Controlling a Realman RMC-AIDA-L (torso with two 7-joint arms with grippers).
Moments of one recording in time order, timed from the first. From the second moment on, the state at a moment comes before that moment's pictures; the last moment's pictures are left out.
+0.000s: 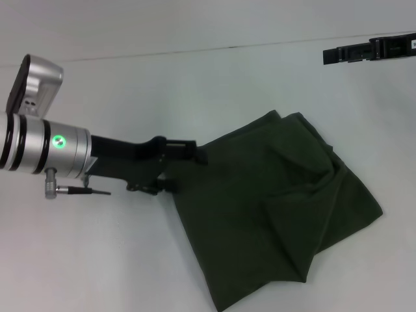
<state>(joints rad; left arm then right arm) -0.83 -2.06 -2.20 -0.49 -1.00 1.35 -2.77 0.67 1.87 -0.60 -0.82 -2.24 -1.46 2.20</state>
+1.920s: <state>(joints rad) -0.90 -2.11 -2.10 -0.47 -0.91 1.26 -2.75 0.66 1.87 -0.59 -0.82 -2.24 -1.47 2.21</state>
